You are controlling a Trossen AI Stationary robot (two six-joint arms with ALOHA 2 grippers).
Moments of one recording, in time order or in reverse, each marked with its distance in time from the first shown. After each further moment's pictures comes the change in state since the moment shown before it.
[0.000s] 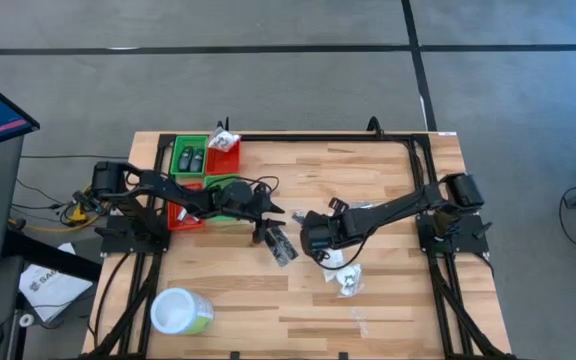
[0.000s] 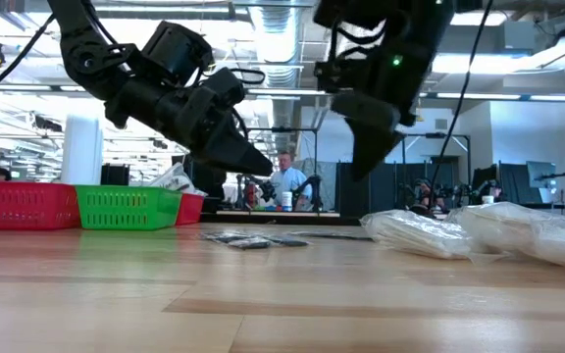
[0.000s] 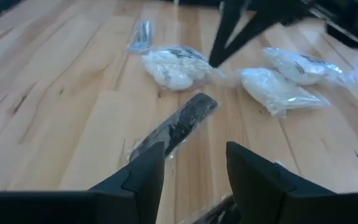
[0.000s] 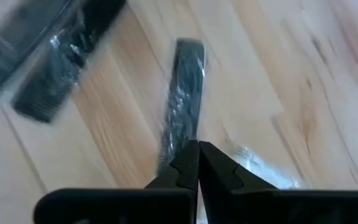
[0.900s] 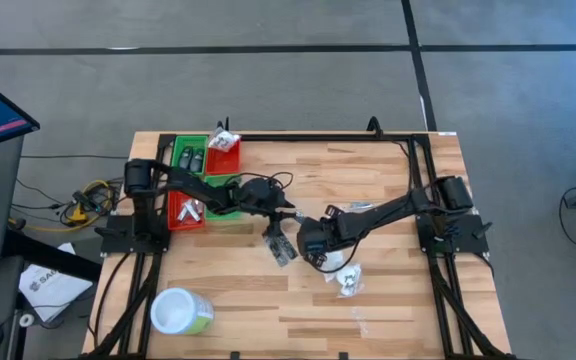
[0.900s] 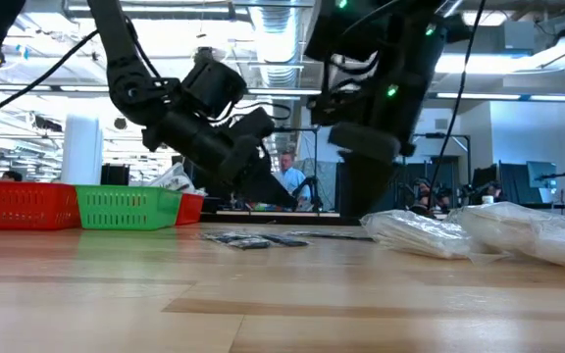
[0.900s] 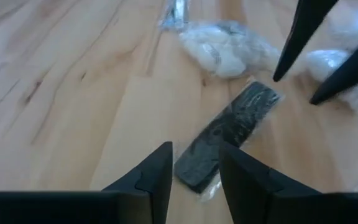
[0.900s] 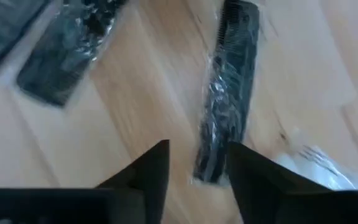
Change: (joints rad) left arm 0.059 0.242 0.154 0.010 -0.020 0.029; right arm -0.010 0.090 -0.026 0.084 -0.126 -0.001
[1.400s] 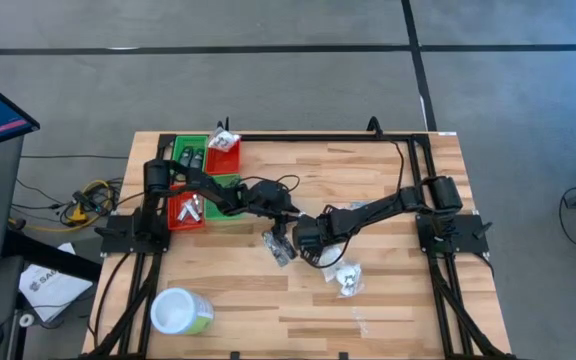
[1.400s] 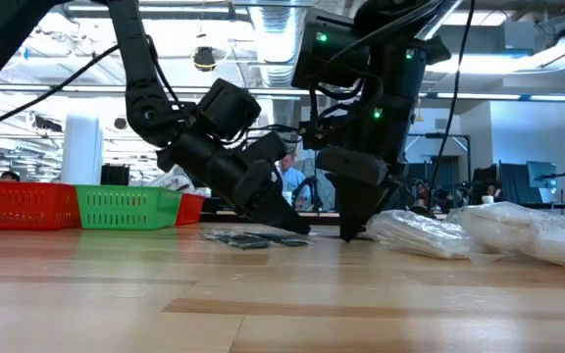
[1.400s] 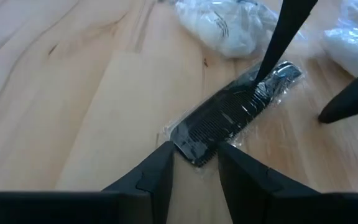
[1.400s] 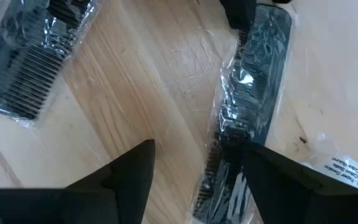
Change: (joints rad) left arm 0.006 0.161 0.076 0.032 0.060 -0.023; right arm -0.055 0.102 0.007 -0.001 -0.075 0.010
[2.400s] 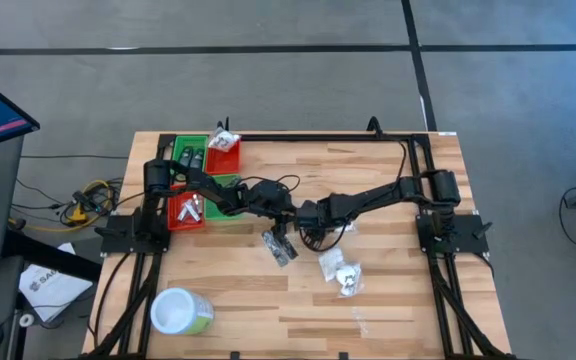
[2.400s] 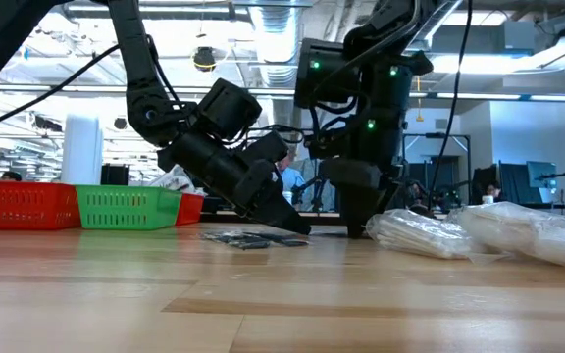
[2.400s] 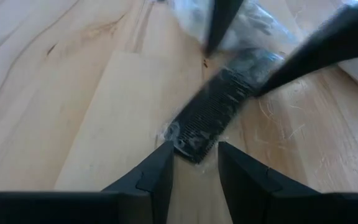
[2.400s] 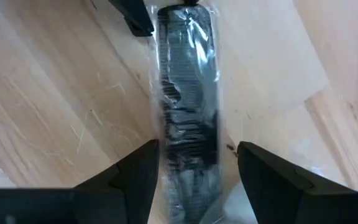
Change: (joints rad) left arm -0.001 0.004 -0.005 -0.020 0.005 -0.003; right arm -0.112 -0.012 -0.003 -0.063 -0.016 -0.033
